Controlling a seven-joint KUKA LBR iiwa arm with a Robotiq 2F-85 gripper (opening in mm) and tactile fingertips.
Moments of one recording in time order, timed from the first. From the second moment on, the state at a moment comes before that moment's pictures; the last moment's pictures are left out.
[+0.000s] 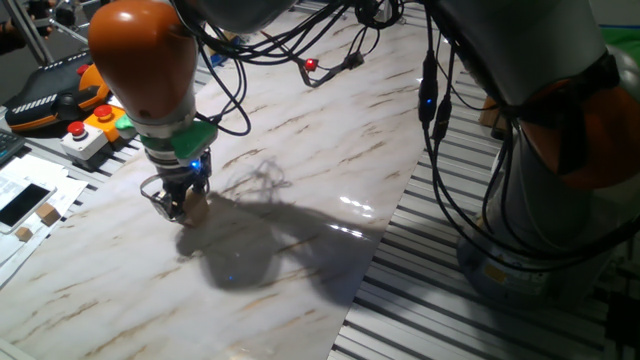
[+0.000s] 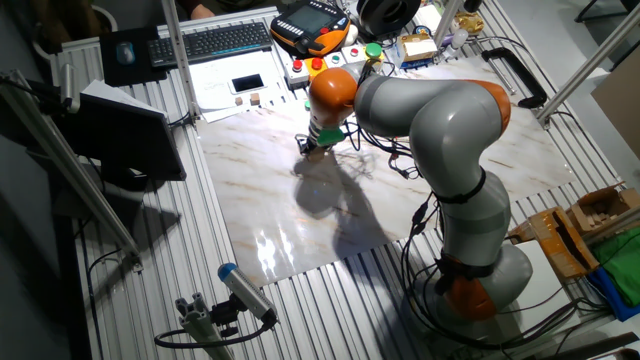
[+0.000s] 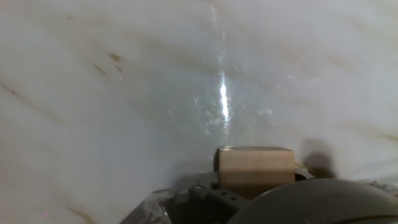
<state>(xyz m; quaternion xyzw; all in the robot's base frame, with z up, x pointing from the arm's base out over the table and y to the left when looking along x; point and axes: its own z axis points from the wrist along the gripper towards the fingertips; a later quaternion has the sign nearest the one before) 0.596 0.183 0.045 0.02 1.00 0.00 0.06</state>
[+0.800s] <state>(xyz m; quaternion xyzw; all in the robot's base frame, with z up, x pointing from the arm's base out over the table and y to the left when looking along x) 0.597 0.181 0.077 0.02 1.00 -0.02 0.06</state>
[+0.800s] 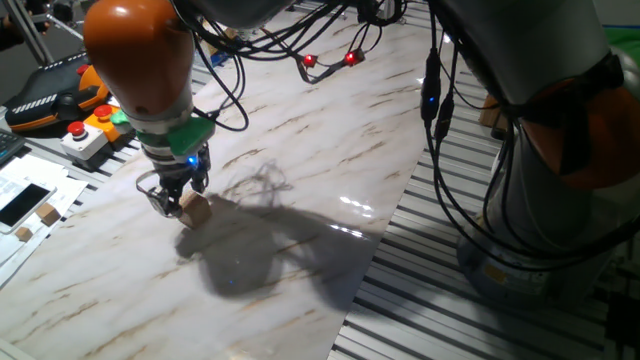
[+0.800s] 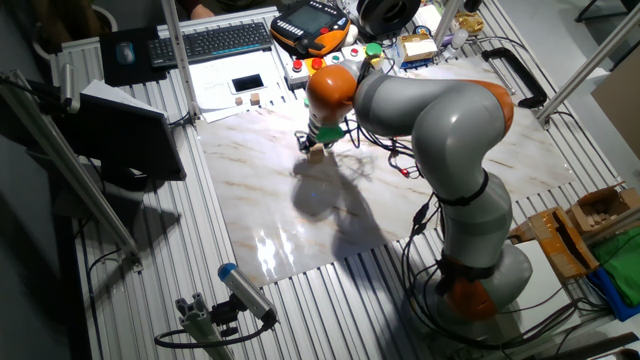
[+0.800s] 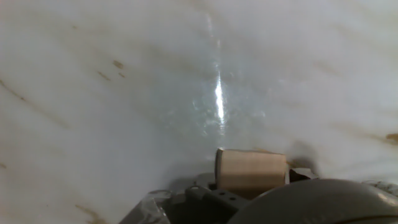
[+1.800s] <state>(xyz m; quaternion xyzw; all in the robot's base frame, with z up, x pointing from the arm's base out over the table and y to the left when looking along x) 0.585 0.123 0.172 0.03 1.00 -0.02 0.06</state>
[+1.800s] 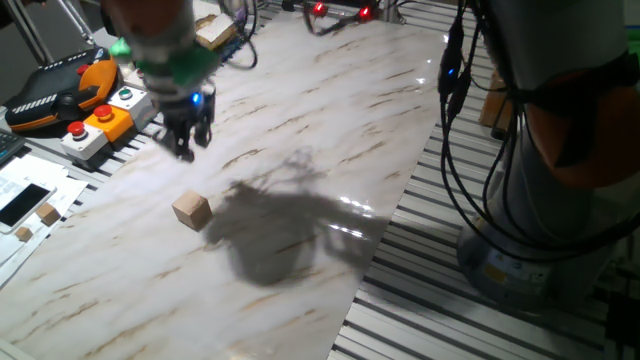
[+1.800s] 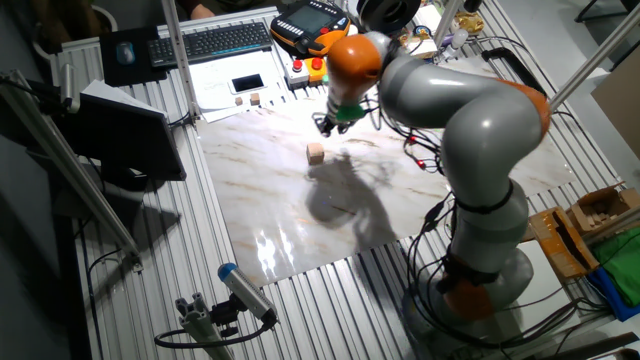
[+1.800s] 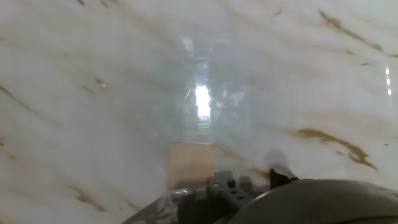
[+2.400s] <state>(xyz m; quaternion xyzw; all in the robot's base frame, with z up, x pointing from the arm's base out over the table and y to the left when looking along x) 0.578 0.084 0.202 0.03 1.00 -0.01 0.05</state>
